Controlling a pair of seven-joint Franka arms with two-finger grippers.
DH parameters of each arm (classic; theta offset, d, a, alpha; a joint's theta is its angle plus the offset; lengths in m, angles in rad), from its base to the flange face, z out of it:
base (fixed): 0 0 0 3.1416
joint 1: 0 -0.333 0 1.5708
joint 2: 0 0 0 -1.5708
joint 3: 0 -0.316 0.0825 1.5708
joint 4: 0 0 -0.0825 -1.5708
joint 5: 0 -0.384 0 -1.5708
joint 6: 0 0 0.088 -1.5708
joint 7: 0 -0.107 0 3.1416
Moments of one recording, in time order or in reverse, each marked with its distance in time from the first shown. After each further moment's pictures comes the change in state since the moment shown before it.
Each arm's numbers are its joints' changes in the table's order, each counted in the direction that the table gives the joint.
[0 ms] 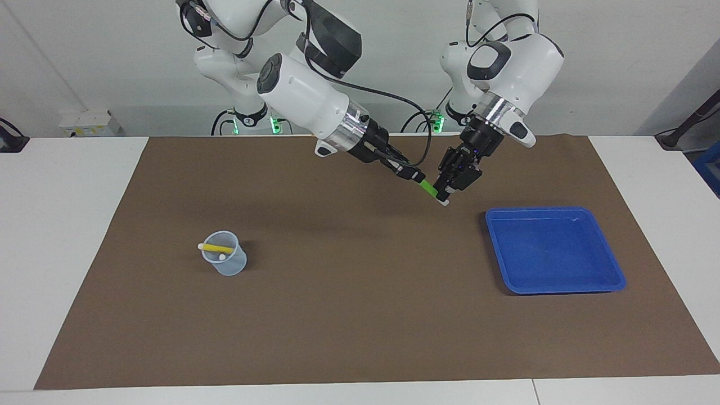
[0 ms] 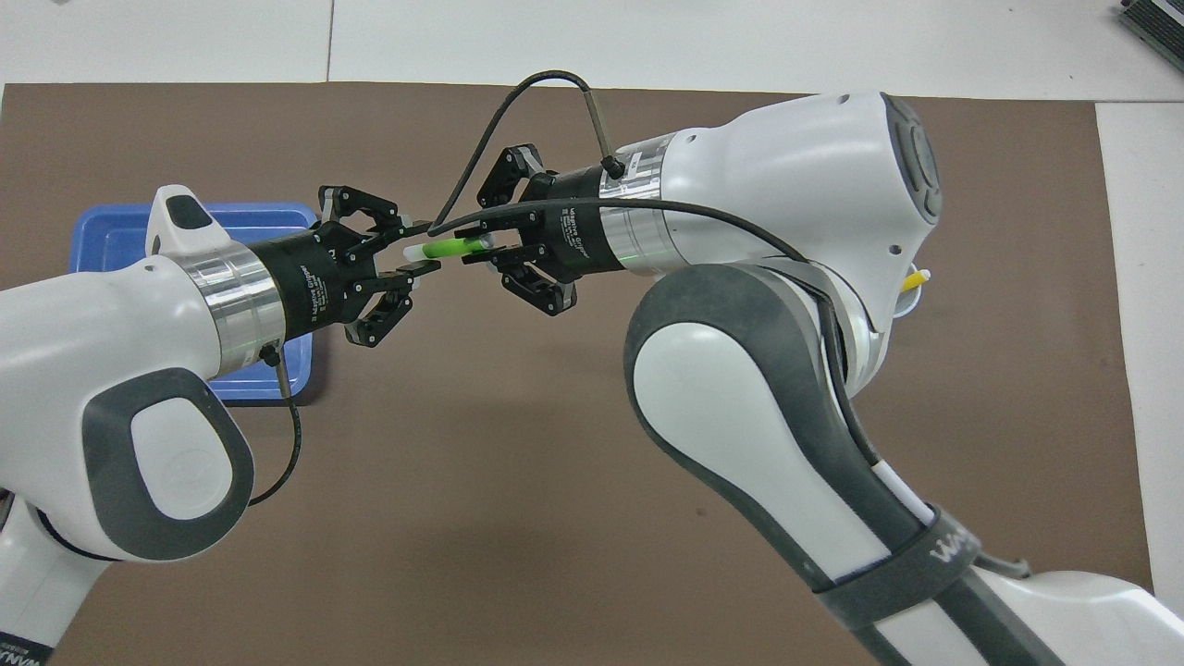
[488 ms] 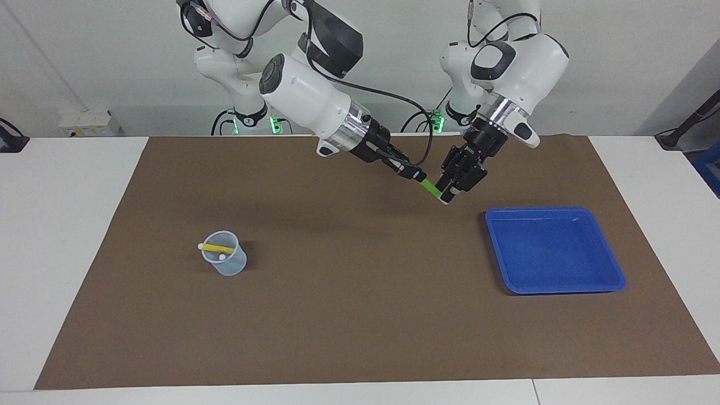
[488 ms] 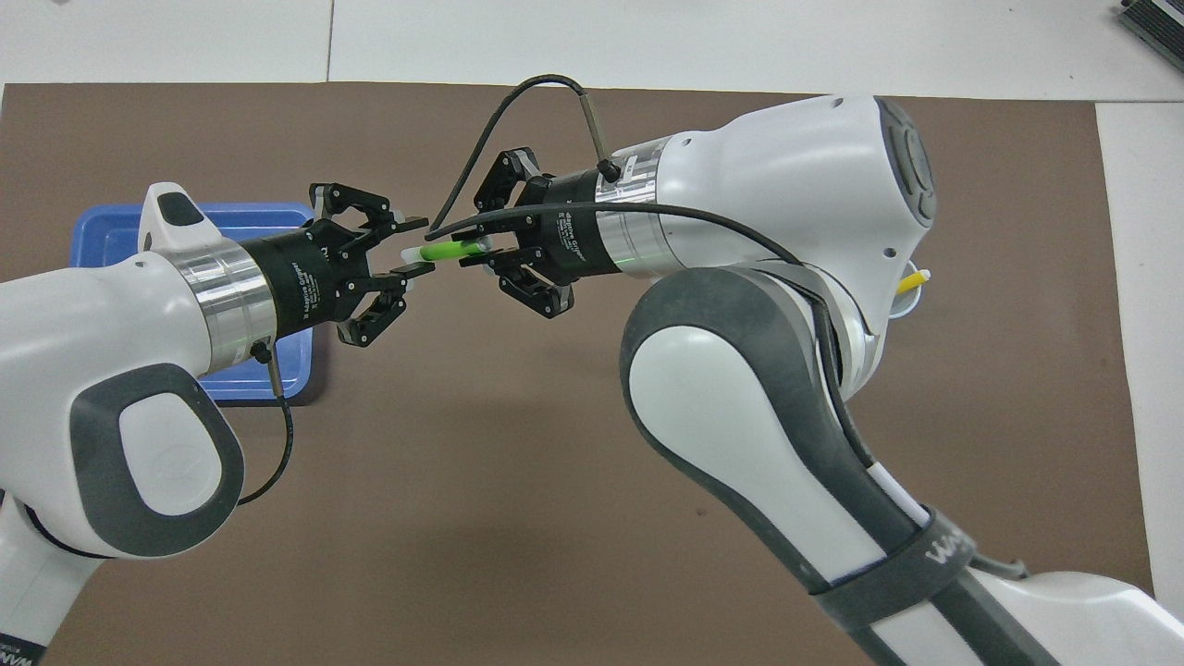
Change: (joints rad) left arm -0.024 -0.004 -0.001 -0.003 0.000 -0.037 0.000; right arm 0.001 0.000 0.000 0.003 0.000 0.010 0.000
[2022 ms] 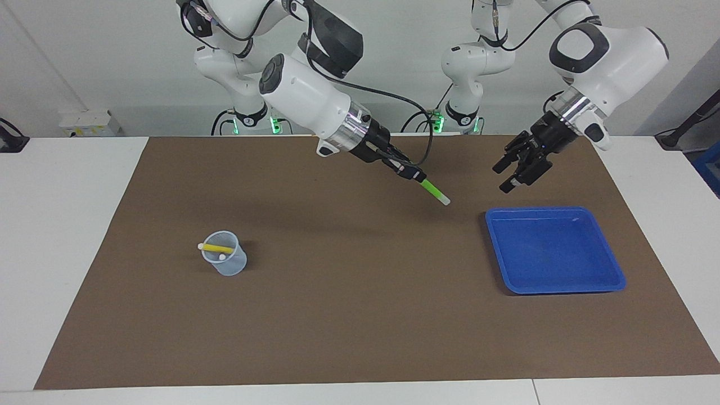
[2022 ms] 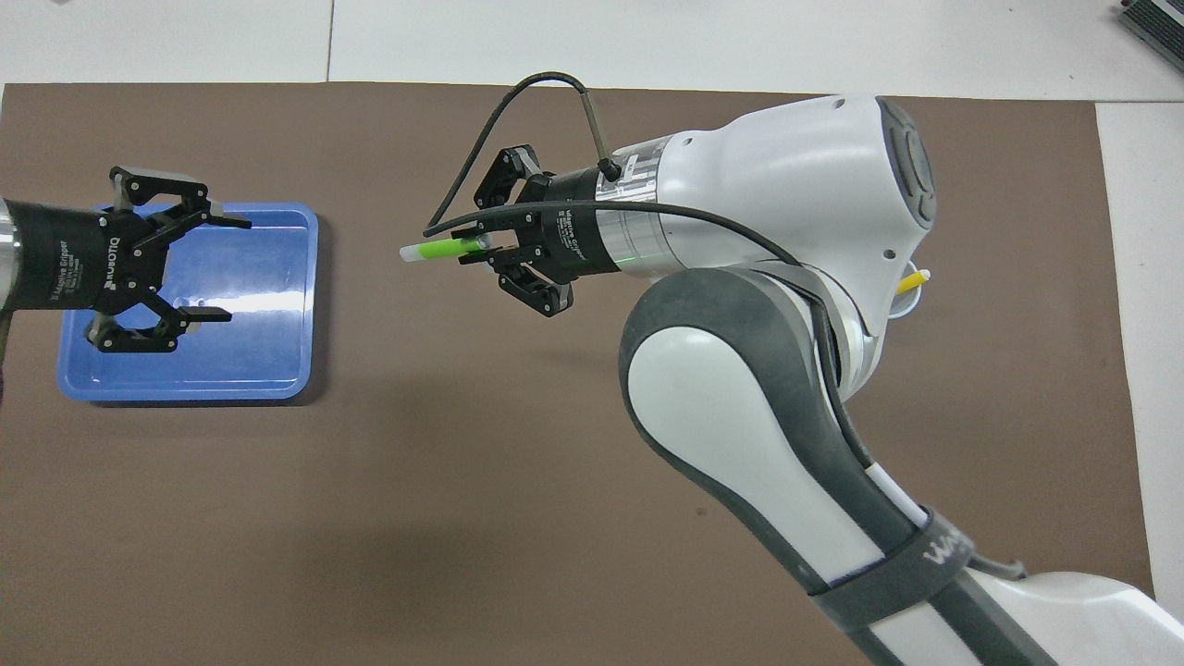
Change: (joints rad) left arm -0.268 0.017 -0.001 -0.139 -0.041 -0.464 -0.215; right arm -0.001 0.000 -0.003 0.002 0.000 -0.006 0.000
